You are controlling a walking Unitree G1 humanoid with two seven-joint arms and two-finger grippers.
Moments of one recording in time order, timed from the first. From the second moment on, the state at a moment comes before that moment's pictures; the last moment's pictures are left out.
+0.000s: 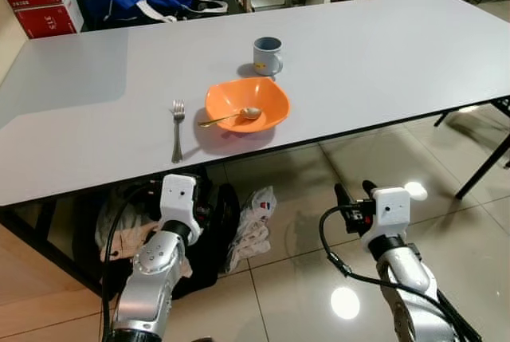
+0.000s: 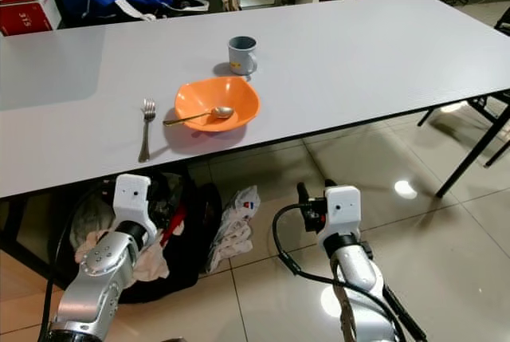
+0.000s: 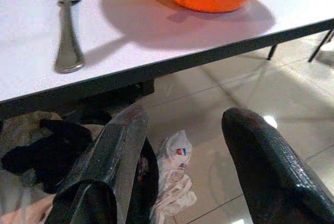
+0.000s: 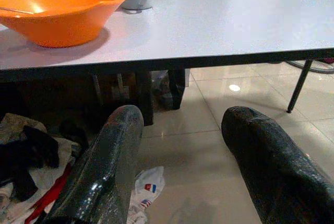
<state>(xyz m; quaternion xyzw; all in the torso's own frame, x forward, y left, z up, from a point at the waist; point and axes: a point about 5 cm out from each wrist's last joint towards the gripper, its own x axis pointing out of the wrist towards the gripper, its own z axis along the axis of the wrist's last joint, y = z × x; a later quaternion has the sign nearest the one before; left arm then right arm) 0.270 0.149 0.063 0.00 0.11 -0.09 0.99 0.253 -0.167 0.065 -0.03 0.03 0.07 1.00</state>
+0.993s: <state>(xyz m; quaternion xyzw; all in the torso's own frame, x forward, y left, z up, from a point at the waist) 0.272 0.139 0.067 -0.01 0.10 -0.09 0.99 0.255 -0.172 0.061 -0.04 0.05 0.08 0.99</state>
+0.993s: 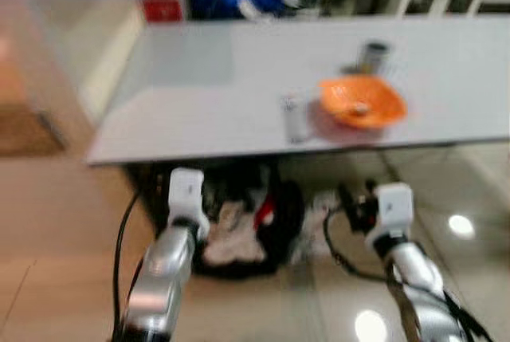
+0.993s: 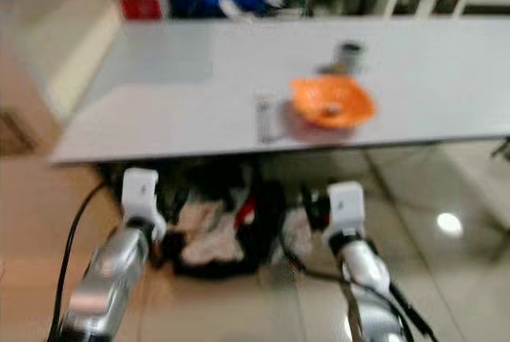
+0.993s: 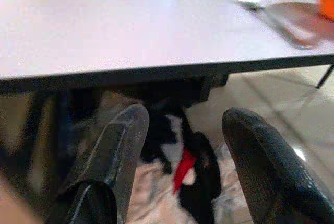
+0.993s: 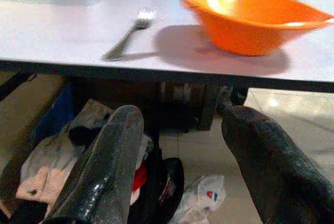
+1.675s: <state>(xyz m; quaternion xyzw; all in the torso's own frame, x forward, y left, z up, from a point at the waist) 0.279 0.162 0.068 0.01 0.10 -0.05 0.99 0.260 -0.160 0.064 -0.04 0.04 0.10 0.99</state>
